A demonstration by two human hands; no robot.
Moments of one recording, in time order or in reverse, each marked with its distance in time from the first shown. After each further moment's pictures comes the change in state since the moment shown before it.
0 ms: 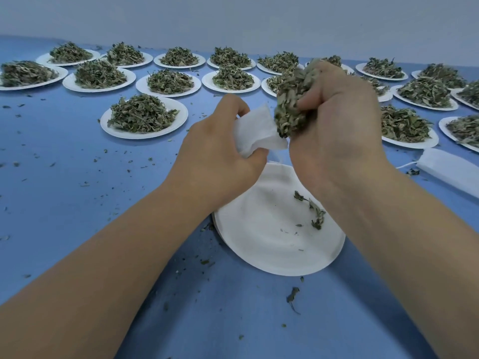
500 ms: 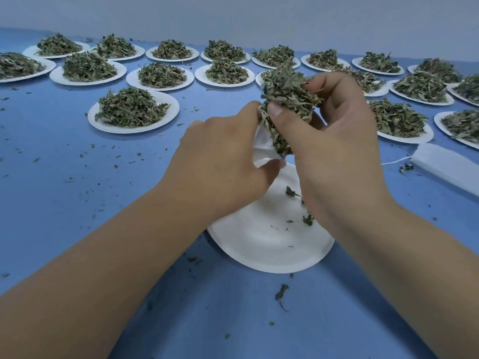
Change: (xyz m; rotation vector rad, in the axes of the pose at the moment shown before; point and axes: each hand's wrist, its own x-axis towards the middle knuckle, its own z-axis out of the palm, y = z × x) left_hand -0.007 0.019 0.007 0.269 -0.027 0.216; right_hand -0.038 0.022 -0.014 -0.384 -0.106 -0.259
